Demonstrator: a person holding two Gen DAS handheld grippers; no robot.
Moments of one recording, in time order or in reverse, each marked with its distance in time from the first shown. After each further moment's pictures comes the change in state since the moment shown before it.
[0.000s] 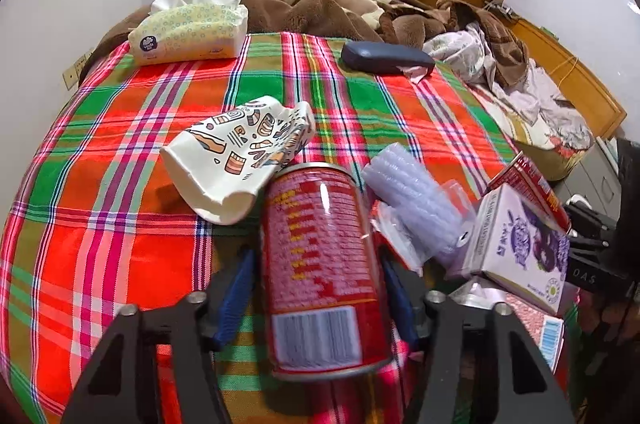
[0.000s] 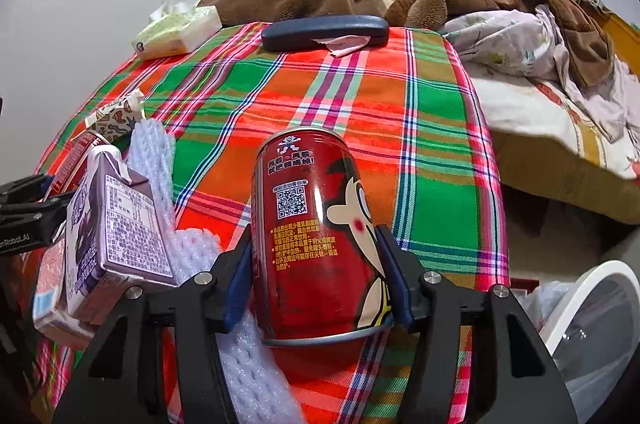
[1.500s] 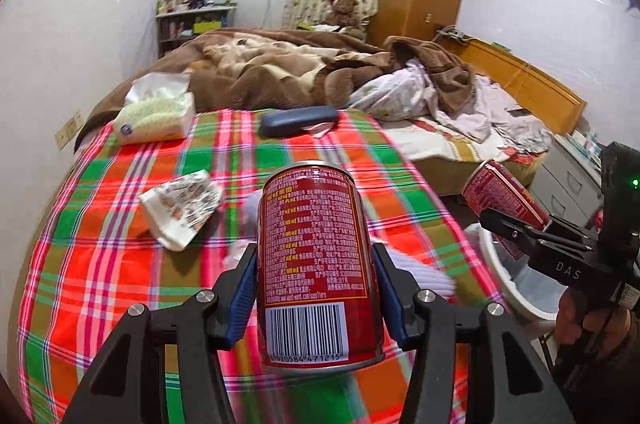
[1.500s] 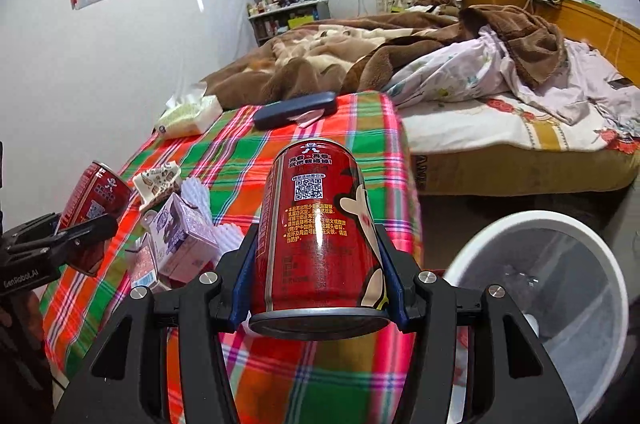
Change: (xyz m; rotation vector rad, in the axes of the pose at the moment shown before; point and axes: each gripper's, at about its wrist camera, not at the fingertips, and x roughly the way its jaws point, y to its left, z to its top) left arm -0.102 -0.100 -0.024 0.124 -0.195 -0.055; right arm -0.099 -0.039 -0.035 0.139 -0.249 0.026
